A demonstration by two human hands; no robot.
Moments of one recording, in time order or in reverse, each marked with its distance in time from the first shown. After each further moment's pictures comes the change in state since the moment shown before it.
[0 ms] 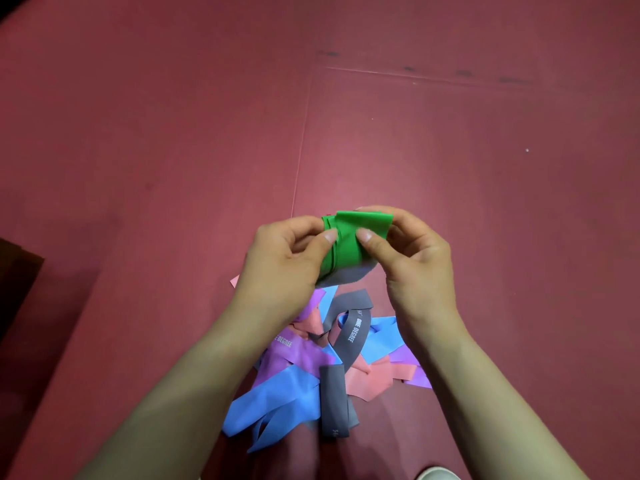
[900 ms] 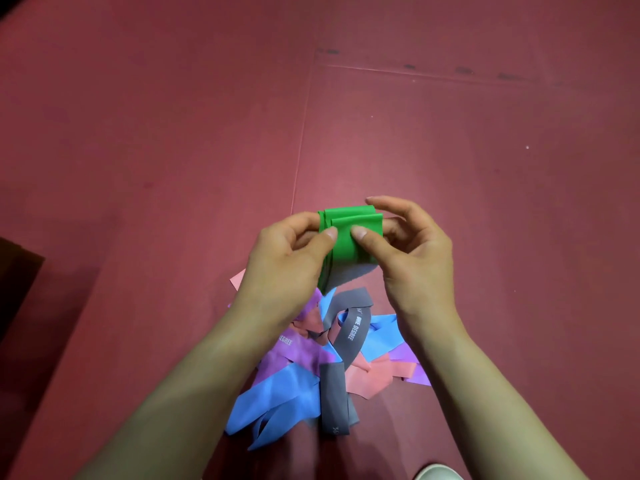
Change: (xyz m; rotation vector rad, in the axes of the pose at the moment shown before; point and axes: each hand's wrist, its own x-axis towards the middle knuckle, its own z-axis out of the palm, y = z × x) left_hand 0.000 -0.003 0.004 -0.068 -0.013 -0.016; right_hand -0.001 -0.005 0.002 -0.038 0.066 0.022
